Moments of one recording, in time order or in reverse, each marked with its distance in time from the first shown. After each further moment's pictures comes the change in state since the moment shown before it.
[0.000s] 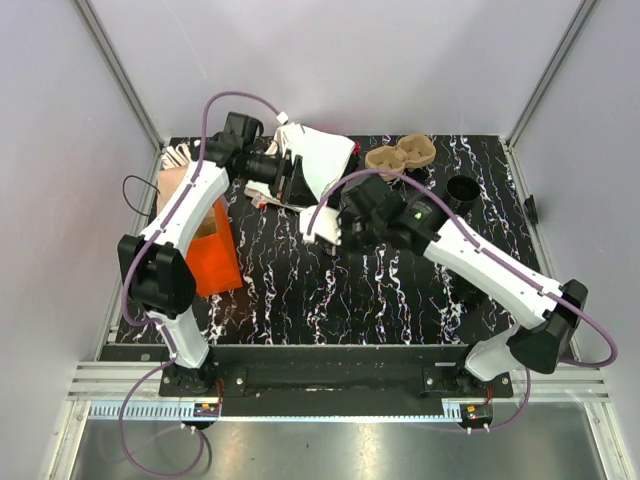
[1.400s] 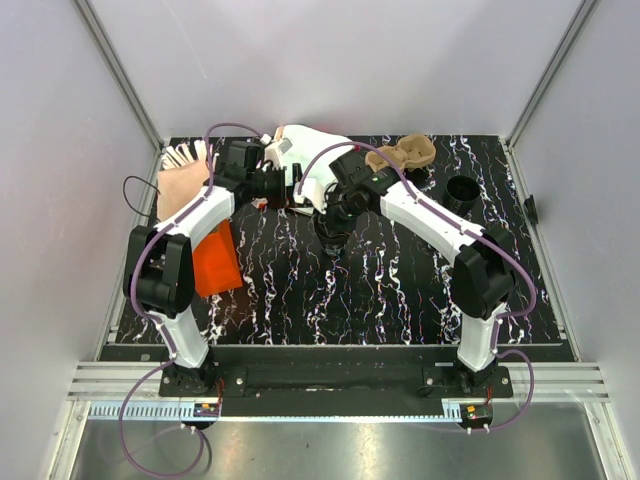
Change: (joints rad) left arm 0.030 -0.005 -0.414 0.629 -0.342 -0.429; right arm -0.226 0.418 0.131 0.129 -0.233 0.055
